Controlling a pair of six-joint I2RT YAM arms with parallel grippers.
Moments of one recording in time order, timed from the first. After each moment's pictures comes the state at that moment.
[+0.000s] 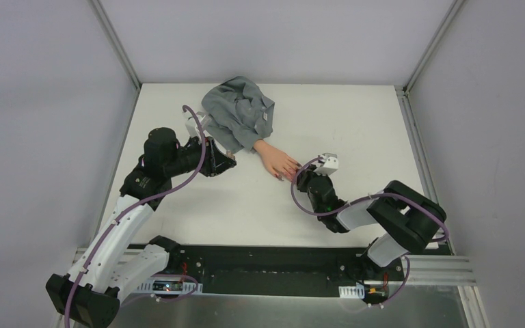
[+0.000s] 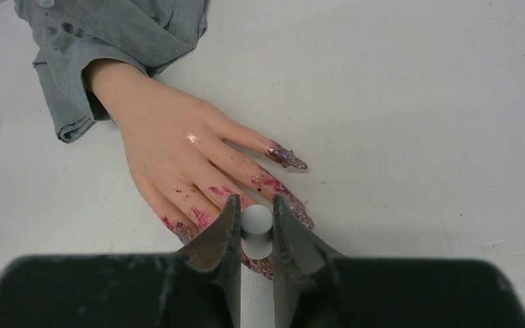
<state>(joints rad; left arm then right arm) -0.36 0.86 0.87 -0.35 0.54 -0.36 0.83 1.56 0.32 0.93 0.60 0.59</state>
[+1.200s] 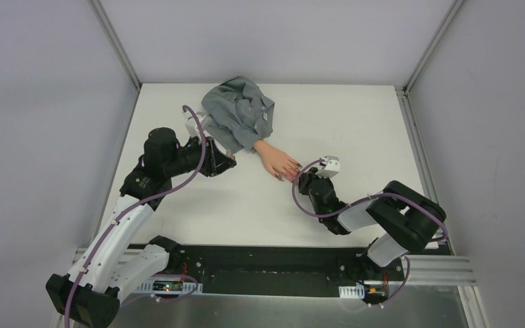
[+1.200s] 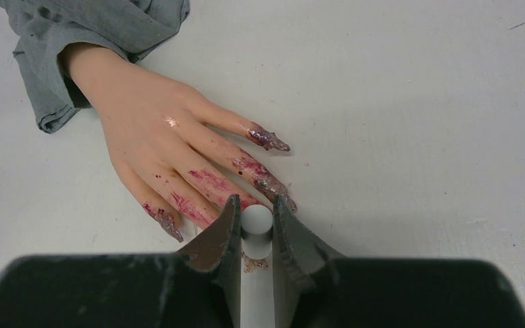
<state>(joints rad) -0.36 0.86 0.87 -0.35 0.54 -0.36 0.83 1.57 0.30 0.92 0.61 0.61</state>
